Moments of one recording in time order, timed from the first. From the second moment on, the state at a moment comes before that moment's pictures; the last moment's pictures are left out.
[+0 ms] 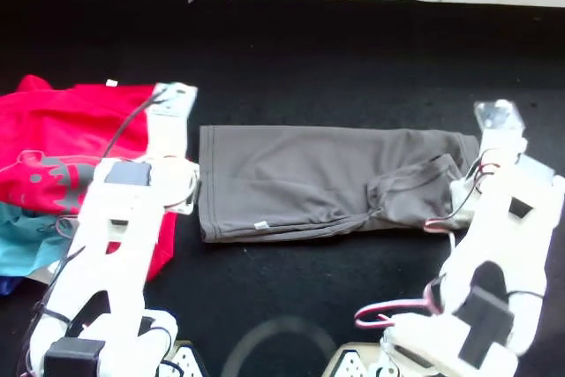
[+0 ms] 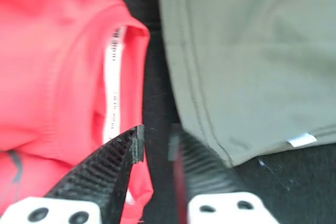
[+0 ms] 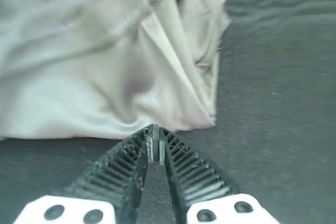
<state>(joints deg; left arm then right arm) -3.5 -27.8 47.9 53.6 -5.2 25.4 -9.8 27.6 63.2 30.8</state>
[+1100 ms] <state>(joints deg) 0.0 20.8 9.9 61.7 4.5 17.8 -40.4 30.2 82.7 28.9</state>
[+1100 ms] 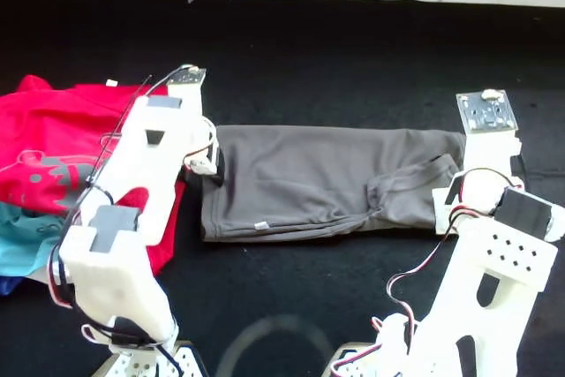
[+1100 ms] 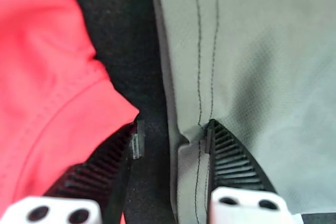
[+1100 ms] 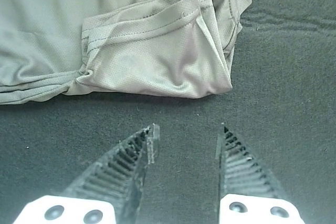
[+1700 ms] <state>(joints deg) 5.0 29.8 -2.3 70.5 4.6 20.7 -40.4 30.4 82.2 28.9</state>
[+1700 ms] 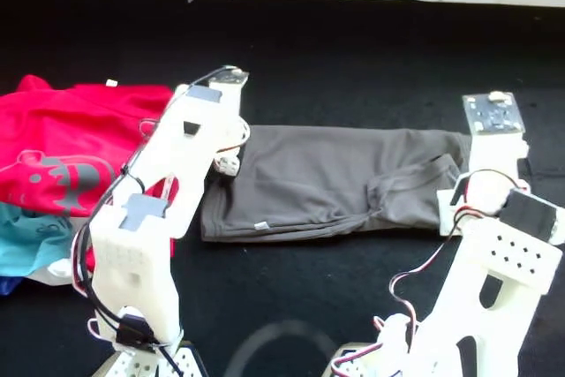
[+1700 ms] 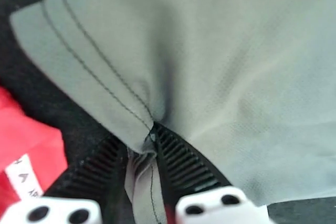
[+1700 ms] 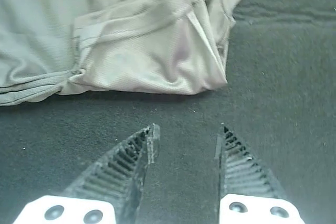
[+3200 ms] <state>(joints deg) 47.5 43.4 -54.5 69.9 2.5 56.3 -41.7 90.5 15.5 28.3</state>
